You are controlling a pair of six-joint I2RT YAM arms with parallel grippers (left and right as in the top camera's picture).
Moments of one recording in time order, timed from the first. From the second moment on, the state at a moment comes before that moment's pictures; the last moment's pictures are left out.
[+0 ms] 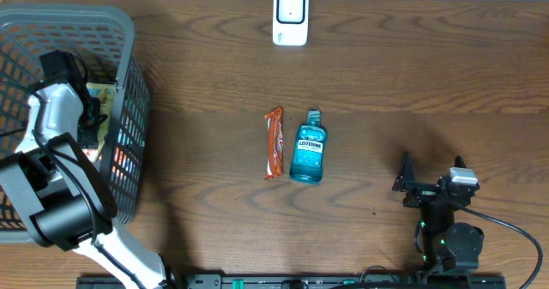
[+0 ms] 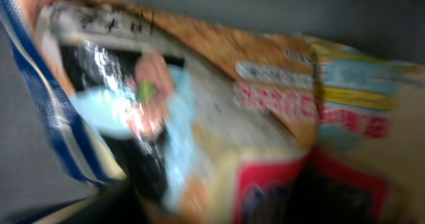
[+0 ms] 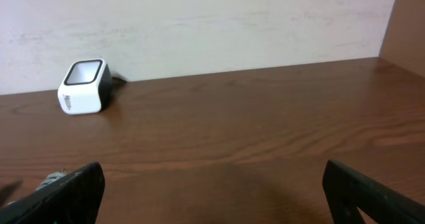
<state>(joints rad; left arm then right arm) 0.43 1.97 1.37 -0.79 -0.28 -1.19 -0.01 0.01 0.01 -0.06 0.07 0.11</state>
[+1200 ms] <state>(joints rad) 0.36 0.80 1.25 -0.89 0.11 -0.98 -0.01 0.01 0.01 -0.06 0.07 0.11</state>
